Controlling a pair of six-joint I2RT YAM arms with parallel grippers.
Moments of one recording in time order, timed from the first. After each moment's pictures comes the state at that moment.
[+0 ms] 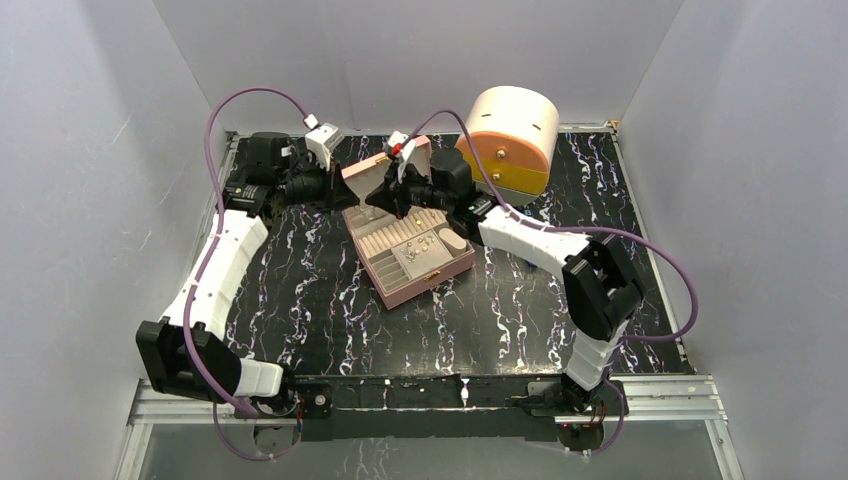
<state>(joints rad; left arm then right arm) -0.17 1.34 1.30 -0.63 0.70 0.12 0.77 1.76 1.30 0.32 -0.53 0.06</state>
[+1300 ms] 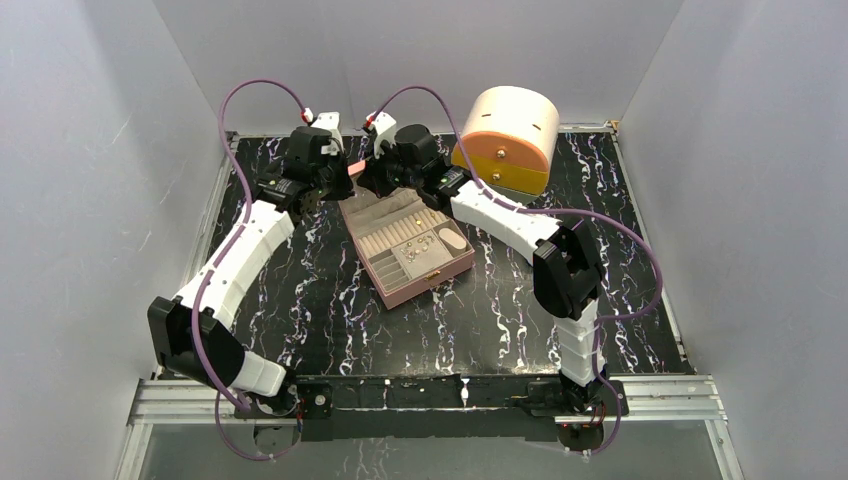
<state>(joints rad) -0.36 1.44 1.39 -0.60 -0.09 -0.27 0.79 2.01 1.77 -0.08 -0.26 0.12</state>
